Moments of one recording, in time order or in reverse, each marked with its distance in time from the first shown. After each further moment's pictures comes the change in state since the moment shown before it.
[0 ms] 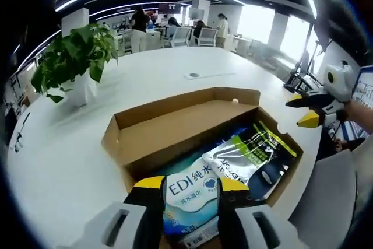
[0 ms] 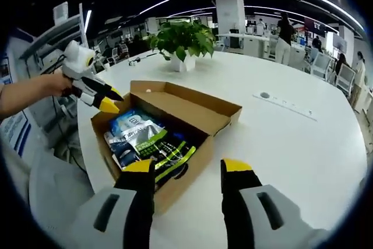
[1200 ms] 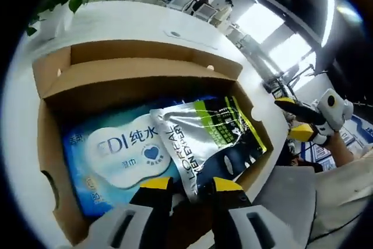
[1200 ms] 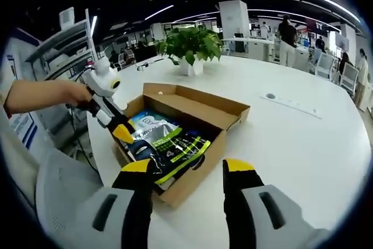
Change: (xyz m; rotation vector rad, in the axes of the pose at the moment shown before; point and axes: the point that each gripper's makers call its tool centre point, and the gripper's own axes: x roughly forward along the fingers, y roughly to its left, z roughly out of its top) left arm 0.032 -0.069 -0.044 -0.330 0.205 -0.318; right arm -0.014 0.021 -0.008 0.010 -0.042 0.051
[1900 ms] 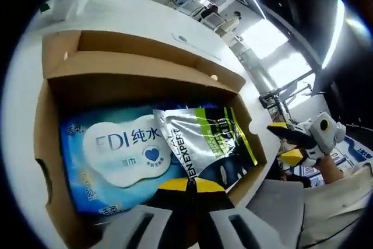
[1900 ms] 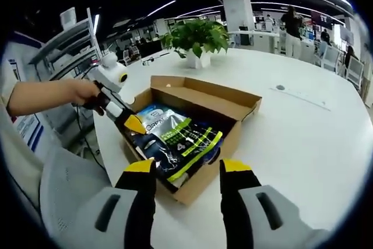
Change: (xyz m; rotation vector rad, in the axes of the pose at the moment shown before) left arm -0.006 0.001 0.003 -0.082 -0.055 -0.037; right arm 0.014 0.020 -0.012 0.020 0.051 0.059
